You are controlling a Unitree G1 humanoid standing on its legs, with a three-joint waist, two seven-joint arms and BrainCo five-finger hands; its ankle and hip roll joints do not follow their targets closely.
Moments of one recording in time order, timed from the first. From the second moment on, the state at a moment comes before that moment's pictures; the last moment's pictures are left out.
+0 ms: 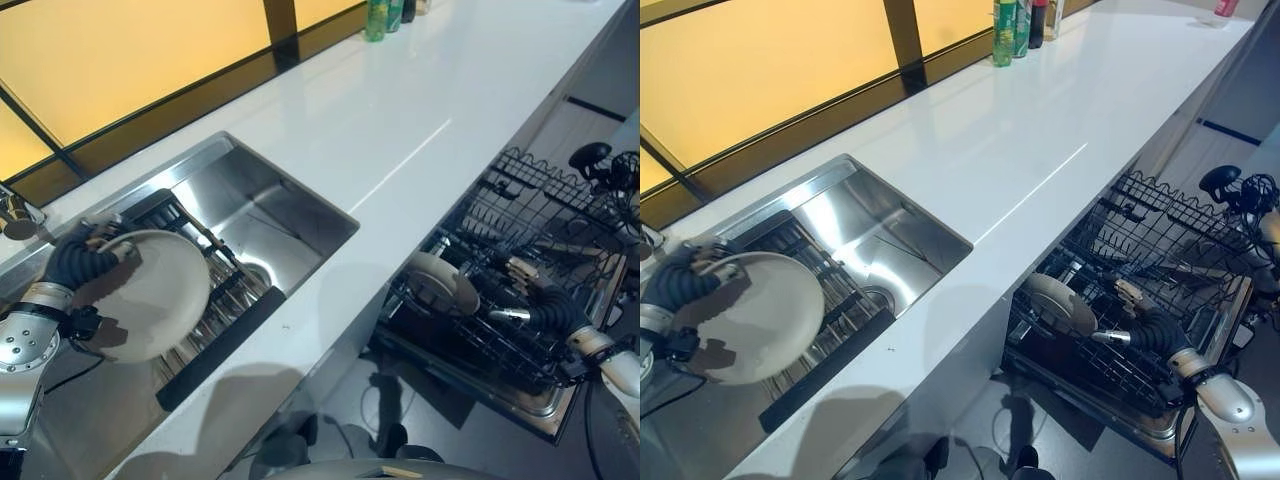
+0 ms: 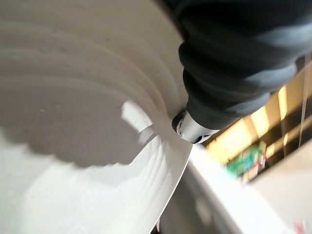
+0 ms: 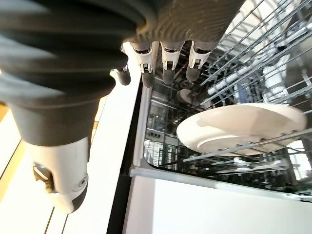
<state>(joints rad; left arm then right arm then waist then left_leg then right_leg) 0.20 0.86 0.34 -0.10 -0.13 -0.06 -0.01 0.30 -0.76 -0.13 -0.04 0.36 -0.19 0.30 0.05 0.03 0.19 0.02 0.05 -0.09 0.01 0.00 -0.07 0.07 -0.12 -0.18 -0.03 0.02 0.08</state>
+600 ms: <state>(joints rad) 0.10 0.68 0.40 -0.16 -0.11 -0.33 0.32 0.15 -0.68 -0.12 -0.16 0.30 -0.26 0.14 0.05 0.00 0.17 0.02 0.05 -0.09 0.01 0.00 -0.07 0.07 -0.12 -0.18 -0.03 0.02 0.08</state>
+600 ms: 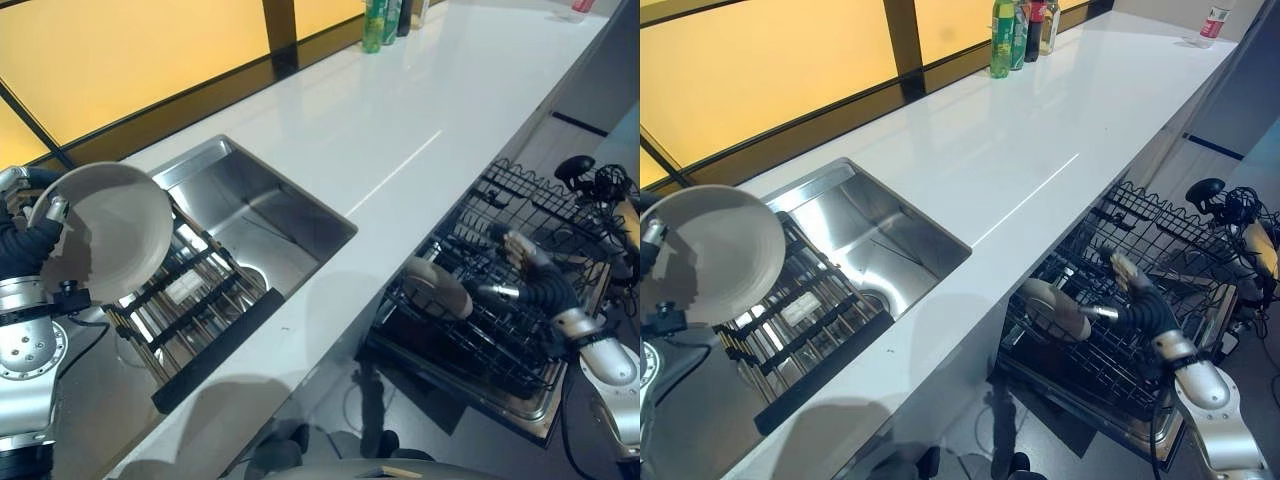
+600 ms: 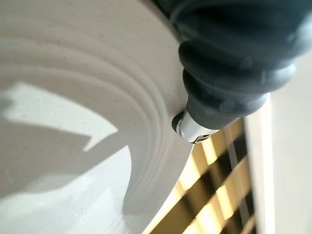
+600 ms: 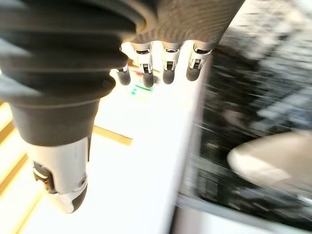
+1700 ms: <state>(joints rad) -0.27 0.45 -0.16 -0.24 -0.49 -0.43 0.06 -0.42 -0.45 0.38 -0.26 0.47 -0.20 0.13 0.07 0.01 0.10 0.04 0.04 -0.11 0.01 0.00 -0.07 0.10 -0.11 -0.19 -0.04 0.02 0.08</state>
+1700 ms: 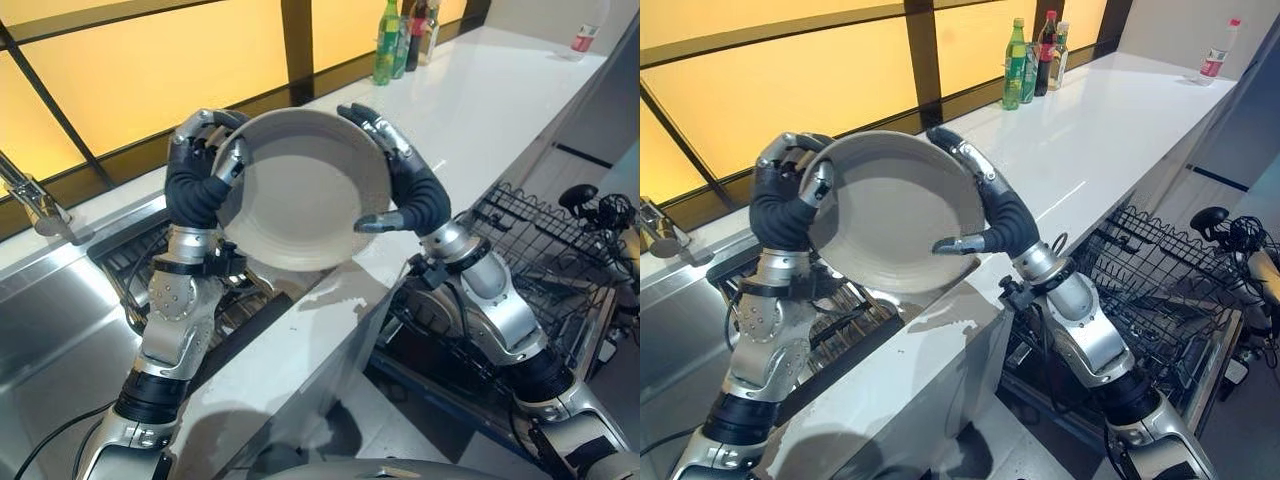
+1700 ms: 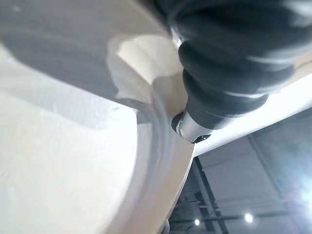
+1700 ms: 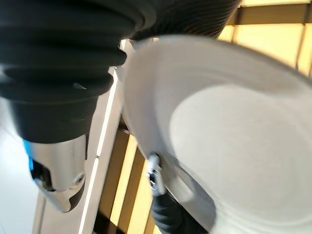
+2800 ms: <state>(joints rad) -0.28 0.49 -0.16 -0.24 -0.49 -0.41 0.03 -0.42 -0.40 0.40 -0.11 0.89 0.02 0.31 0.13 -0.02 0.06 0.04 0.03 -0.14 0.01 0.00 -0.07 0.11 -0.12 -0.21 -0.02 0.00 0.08</state>
